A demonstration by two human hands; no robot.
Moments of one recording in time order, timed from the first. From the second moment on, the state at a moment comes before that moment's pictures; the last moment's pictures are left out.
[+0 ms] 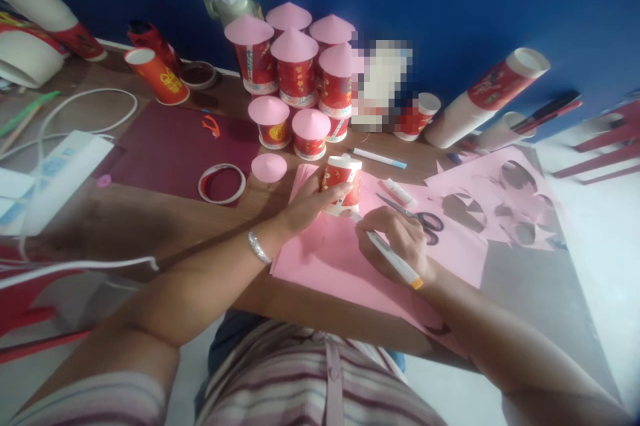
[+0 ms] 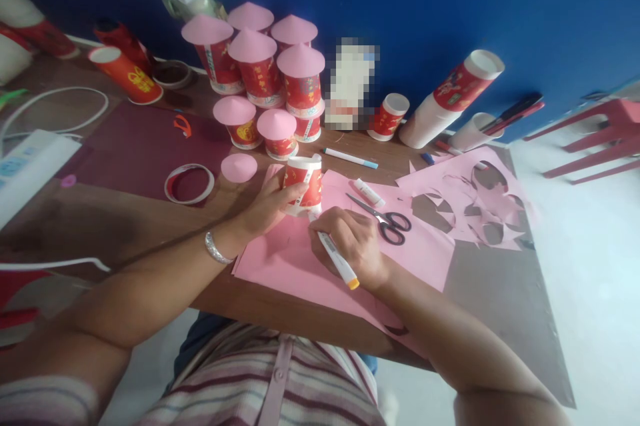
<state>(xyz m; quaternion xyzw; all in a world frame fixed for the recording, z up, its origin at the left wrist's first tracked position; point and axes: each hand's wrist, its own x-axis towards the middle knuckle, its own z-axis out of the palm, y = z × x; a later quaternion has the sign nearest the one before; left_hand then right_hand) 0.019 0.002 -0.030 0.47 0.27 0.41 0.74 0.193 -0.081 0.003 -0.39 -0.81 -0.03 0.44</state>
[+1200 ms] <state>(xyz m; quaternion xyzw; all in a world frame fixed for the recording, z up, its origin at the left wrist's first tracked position) 0.019 0.002 -0.022 0.47 0.26 0.40 0.74 0.193 -0.083 0.000 -0.37 -0.82 -0.01 0.44</state>
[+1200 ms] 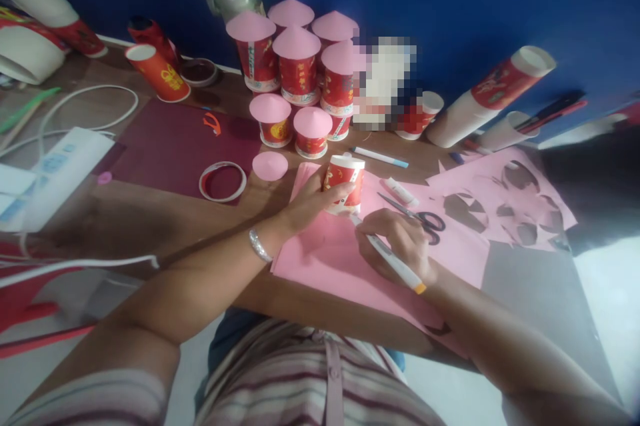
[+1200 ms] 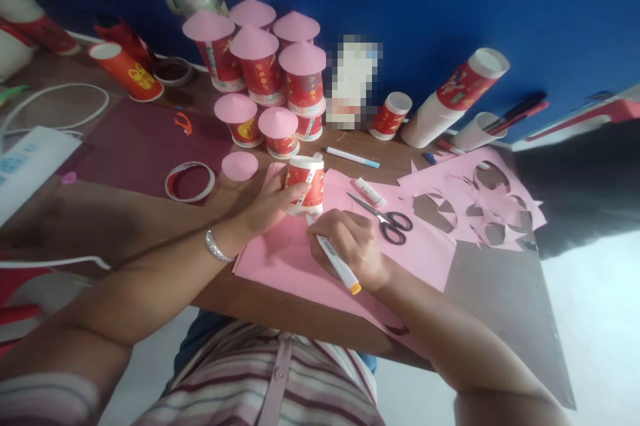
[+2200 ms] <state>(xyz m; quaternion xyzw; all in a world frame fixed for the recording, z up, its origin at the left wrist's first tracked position) 0.018 0.001 -0.024 0.45 0.27 0.38 0.76 0.192 -0.084 0.004 -0.39 -0.81 0.02 0.43</state>
